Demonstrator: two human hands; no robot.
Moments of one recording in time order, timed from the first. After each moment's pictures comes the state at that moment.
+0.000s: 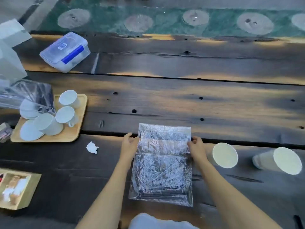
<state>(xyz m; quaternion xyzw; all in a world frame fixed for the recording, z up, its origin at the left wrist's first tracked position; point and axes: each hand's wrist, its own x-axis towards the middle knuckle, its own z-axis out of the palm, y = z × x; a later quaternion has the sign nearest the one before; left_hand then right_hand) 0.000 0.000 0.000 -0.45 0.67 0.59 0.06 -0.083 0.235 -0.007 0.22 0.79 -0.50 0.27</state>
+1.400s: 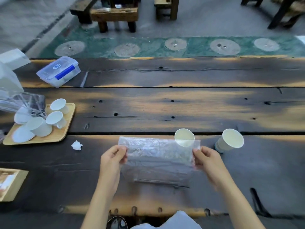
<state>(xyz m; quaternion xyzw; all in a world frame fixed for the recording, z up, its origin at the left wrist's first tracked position) 0.124 0.138 0.130 -0.31 0.61 0.72 -0.12 0.037 0.410 0.125 0.08 0.73 -0.65 0.20</state>
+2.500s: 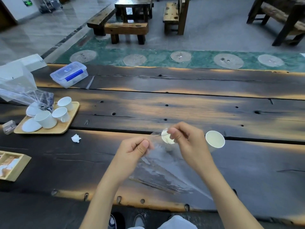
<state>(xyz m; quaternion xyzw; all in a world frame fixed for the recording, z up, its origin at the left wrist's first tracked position) 0.143 0.251 0.220 -0.03 0.78 0.62 -0.08 0.055 0.428 0.229 -0.26 0.79 -0.56 -0.01</state>
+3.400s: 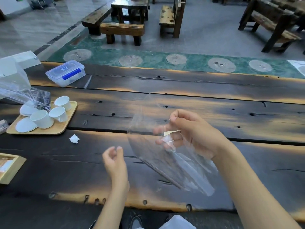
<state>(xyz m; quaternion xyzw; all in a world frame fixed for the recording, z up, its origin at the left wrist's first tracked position) 0.152 0.230 0.139 -0.47 0.55 0.64 -0.27 0.050 0.406 0.295 -0.14 0.60 -0.68 0.40</state>
